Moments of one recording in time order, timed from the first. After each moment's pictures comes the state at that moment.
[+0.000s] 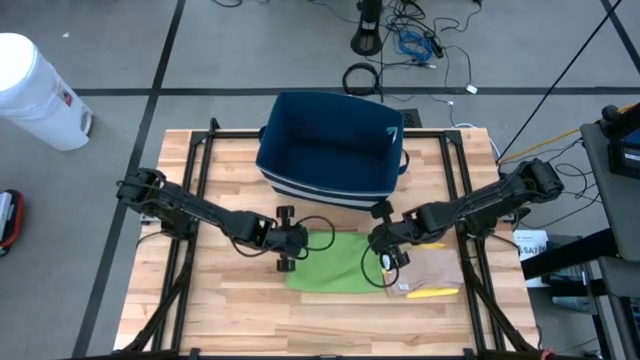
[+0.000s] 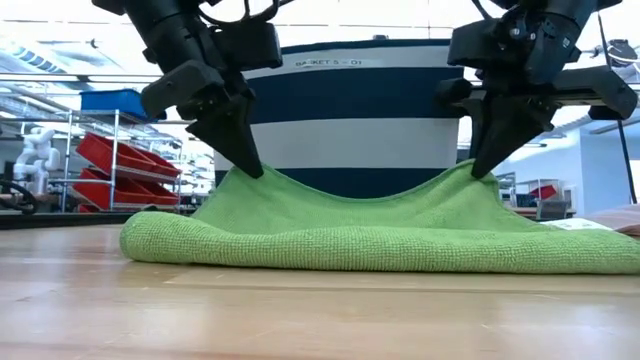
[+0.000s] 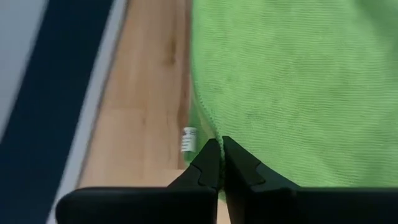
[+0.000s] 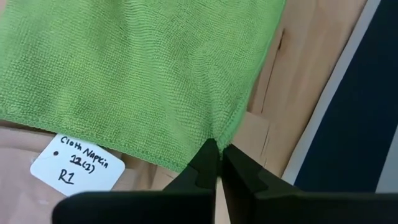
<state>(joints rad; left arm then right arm) -0.26 1.62 0.99 -0.42 -0.33 -0.11 0.26 1.42 0.86 -0.58 0.23 -0.16</state>
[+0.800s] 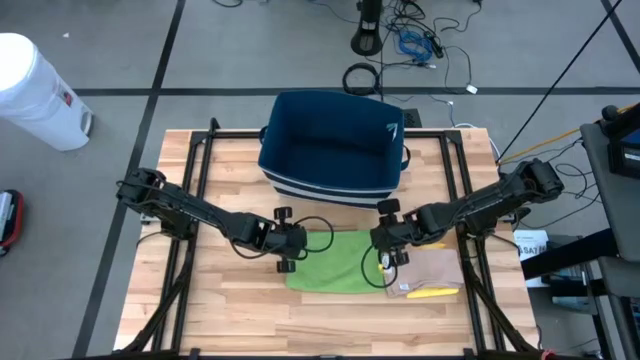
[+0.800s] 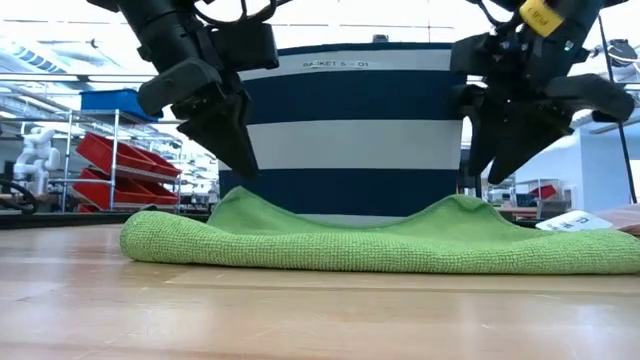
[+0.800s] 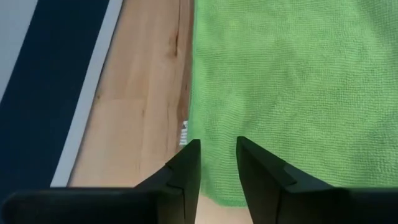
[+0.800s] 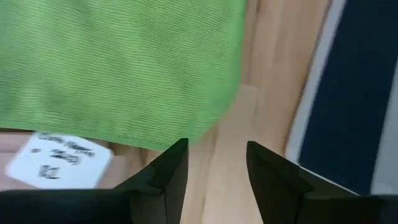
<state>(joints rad) -0.28 1.62 0.99 -0.44 -0.35 -0.18 0.28 1.42 0.86 -0.65 0.30 0.01</state>
